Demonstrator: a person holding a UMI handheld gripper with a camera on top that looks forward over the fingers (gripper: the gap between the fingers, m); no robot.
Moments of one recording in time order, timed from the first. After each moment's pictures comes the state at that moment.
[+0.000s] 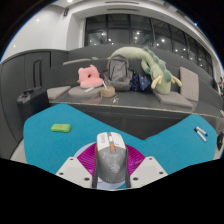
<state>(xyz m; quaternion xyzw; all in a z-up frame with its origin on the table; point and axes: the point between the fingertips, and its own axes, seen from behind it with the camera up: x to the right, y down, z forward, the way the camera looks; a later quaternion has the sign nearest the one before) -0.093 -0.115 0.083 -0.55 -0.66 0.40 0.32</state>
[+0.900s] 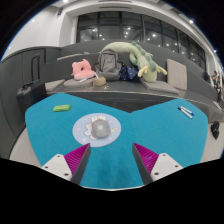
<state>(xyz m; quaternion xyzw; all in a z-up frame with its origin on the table) 0.048 -0.074 0.046 -0.59 -0.64 0.36 0.32</state>
